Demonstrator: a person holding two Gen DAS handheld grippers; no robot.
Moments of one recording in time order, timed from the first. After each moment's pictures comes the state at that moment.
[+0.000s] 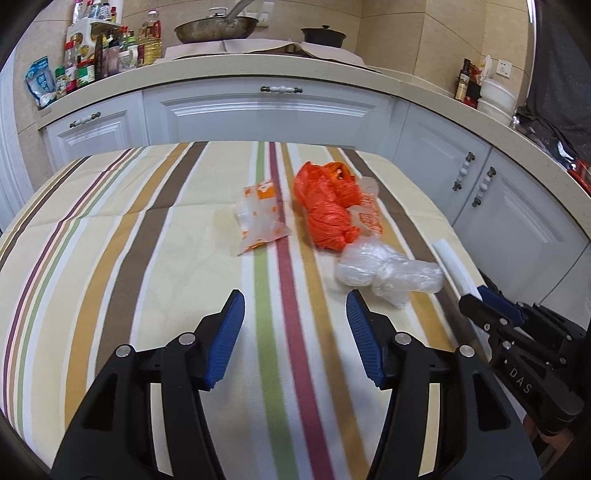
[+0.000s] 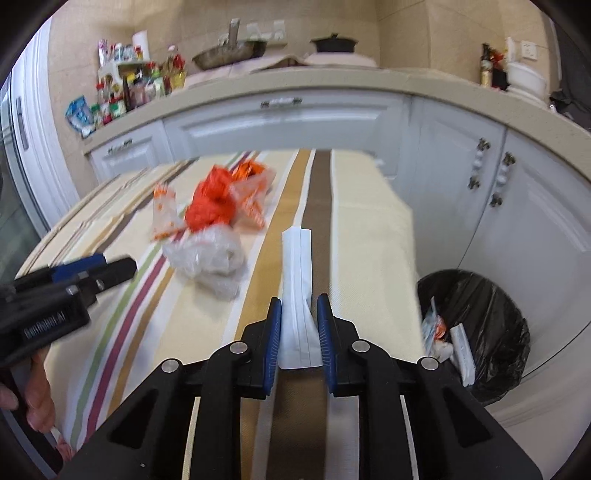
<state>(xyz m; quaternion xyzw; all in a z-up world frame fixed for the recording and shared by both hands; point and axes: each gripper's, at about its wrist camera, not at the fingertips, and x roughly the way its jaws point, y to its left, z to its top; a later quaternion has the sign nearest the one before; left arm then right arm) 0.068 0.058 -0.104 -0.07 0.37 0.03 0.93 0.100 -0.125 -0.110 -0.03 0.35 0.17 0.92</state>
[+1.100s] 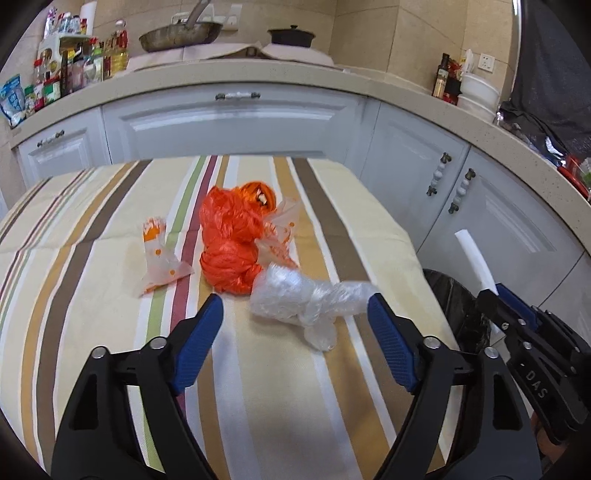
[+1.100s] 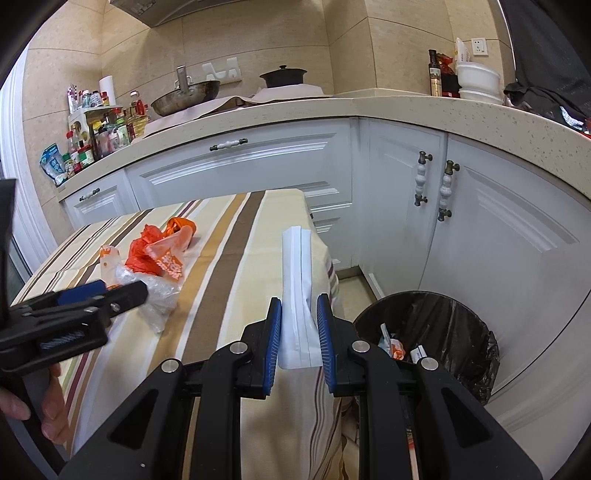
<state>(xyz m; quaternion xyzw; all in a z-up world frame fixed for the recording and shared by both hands) 0.119 -0.008 -0.096 -0.06 0.35 0.00 0.93 0.124 -0.197 -0.098 0.02 0.30 0.13 0.94</state>
